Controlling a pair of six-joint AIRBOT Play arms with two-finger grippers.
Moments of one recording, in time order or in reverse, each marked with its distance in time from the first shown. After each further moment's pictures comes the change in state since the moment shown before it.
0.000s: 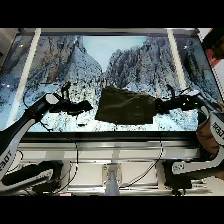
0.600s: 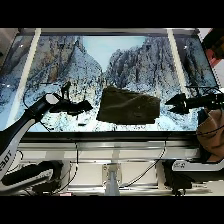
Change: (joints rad) left arm 0.000 0.000 0.000 0.000 0.000 0.000; right arm -0.225 0.080 0.105 -0.043 0.283 0.050
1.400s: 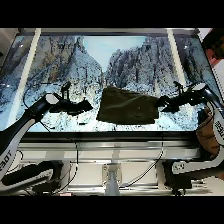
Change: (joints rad) left arm 0.000 0.000 0.000 0.000 0.000 0.000; right arm 0.256 -0.106 0.003 -0.179 -0.309 0.142
